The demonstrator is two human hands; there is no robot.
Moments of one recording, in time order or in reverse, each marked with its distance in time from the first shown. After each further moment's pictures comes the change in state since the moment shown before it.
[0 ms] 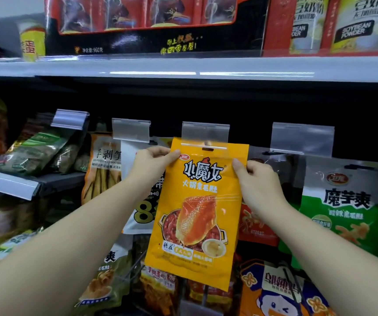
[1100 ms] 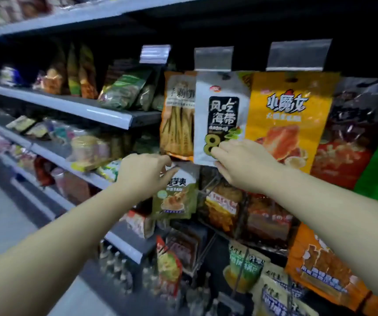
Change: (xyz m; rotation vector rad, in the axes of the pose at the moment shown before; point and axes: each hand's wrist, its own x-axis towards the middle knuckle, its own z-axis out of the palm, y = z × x) left_hand -0.136 -0.060 -0.147 1.458 -0.066 0.422; right_hand -0.078 -0.041 0.097 -0.877 -0.479 -0.928
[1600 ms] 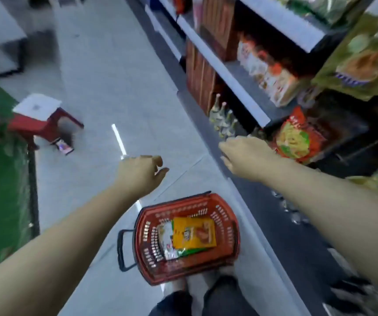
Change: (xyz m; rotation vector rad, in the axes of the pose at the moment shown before) left_hand -0.449 -0.098 0.006 0.092 -0.824 -0.798; right_hand 0.009 -0.392 0.150 0.561 -0.336 -0.515
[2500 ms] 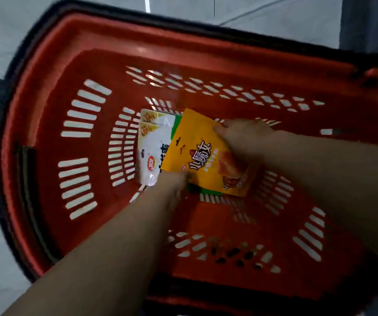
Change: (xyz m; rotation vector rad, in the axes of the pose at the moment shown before) left_hand -0.071 0.036 0.701 -1.418 -0.683 -1.682; right_hand 0.114 -0.142 0.677 -0.001 -0.806 -0.453
